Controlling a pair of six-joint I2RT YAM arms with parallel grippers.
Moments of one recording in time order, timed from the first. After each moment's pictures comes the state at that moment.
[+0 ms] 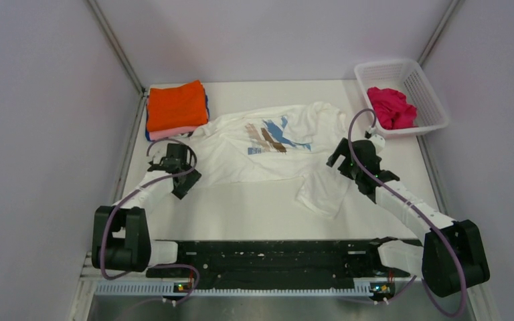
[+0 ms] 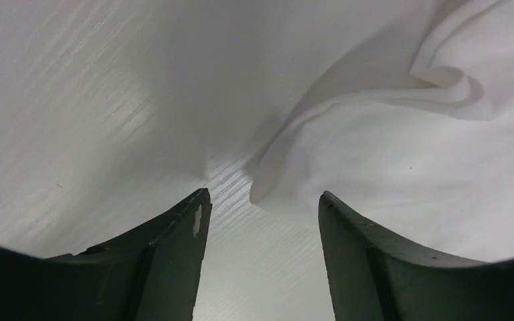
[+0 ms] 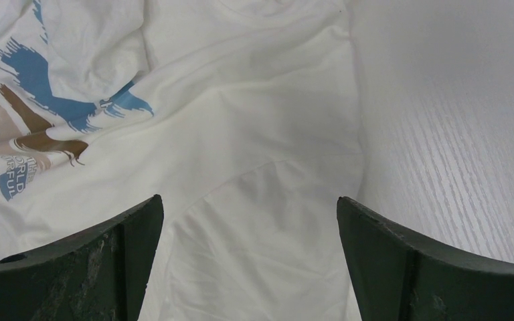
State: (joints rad) left arm -0.07 1.30 0.69 -0.50 -0.23 -0.94; right arm 0.30 1.15 0.60 -0.14 0.26 0.69
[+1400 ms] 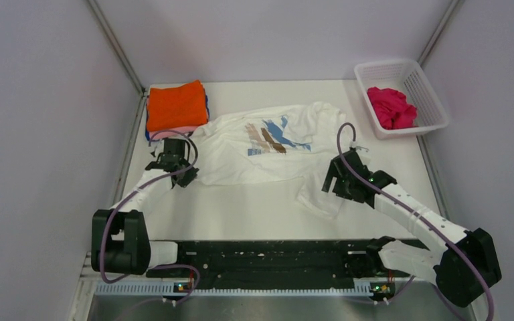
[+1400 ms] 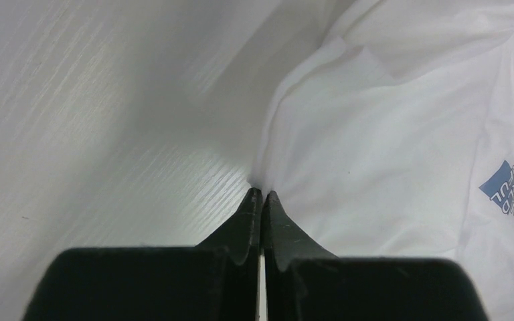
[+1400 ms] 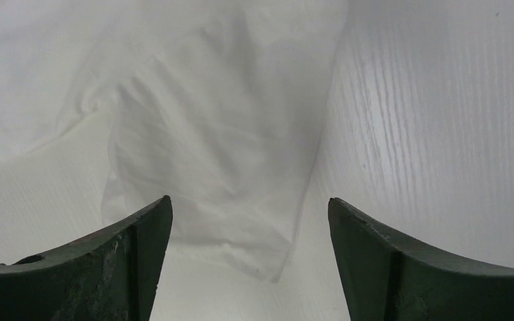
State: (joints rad) left arm -0.07 1.29 0.73 -0.43 -0.15 -0.85; right arm 0.52 1.07 0.69 -0.65 0.31 0.75
